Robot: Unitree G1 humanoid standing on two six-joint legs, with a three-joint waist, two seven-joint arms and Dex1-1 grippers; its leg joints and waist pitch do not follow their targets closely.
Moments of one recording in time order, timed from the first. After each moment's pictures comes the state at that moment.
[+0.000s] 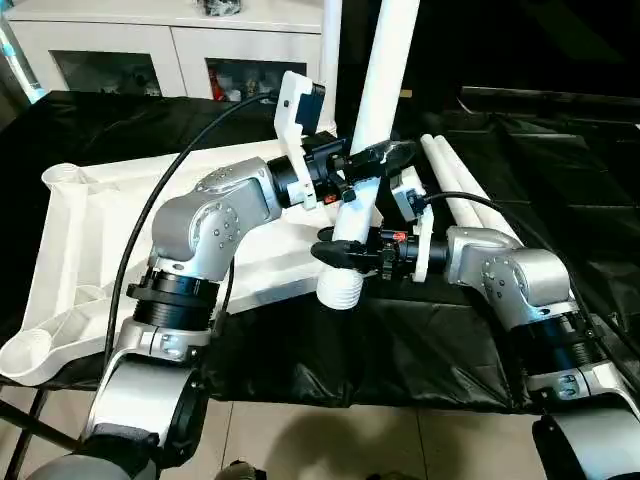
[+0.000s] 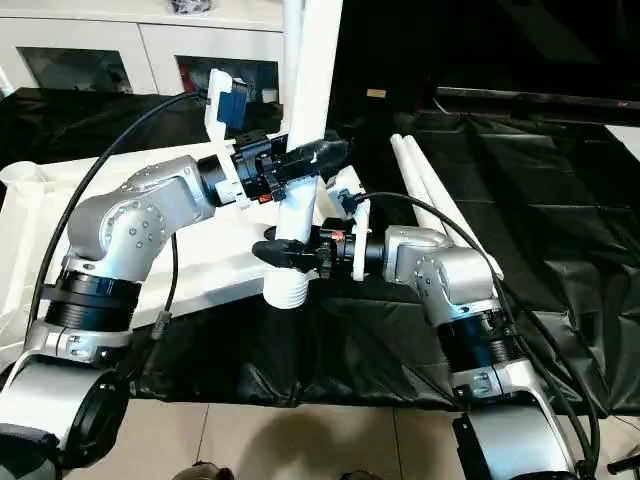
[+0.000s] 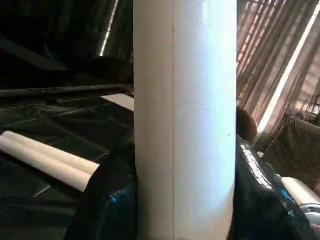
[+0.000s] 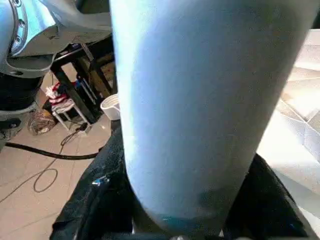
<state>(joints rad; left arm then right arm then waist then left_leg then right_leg) -0.84 0.15 0.00 0.24 -0.57 0.65 -0.78 -0.66 -0.29 0.13 0.29 0.47 0.69 1.09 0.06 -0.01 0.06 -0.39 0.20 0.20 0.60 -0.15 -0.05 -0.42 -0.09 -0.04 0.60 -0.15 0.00</state>
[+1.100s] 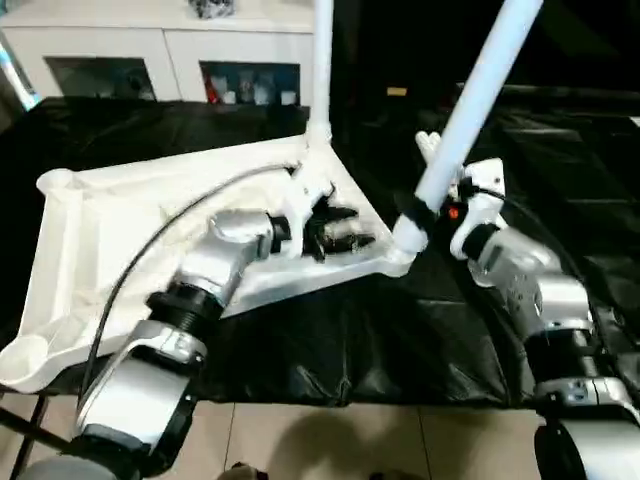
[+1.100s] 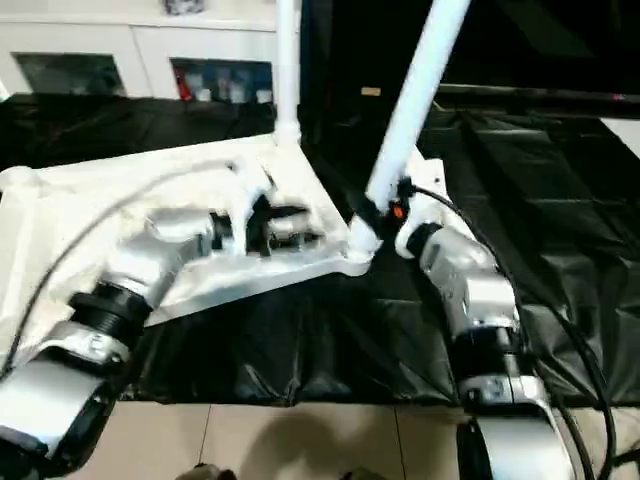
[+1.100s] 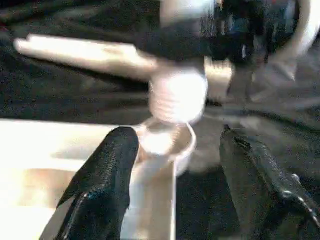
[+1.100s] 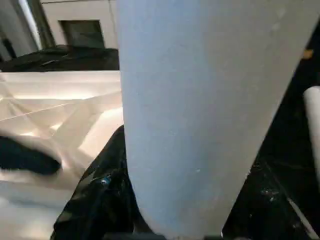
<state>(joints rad) -0.83 0.20 -0.26 0.78 -0.14 0.15 -0.92 -0.60 -0.27 -0.08 0.48 0.27 0.27 0.54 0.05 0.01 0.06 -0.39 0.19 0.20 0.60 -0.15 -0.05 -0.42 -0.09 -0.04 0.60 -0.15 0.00</state>
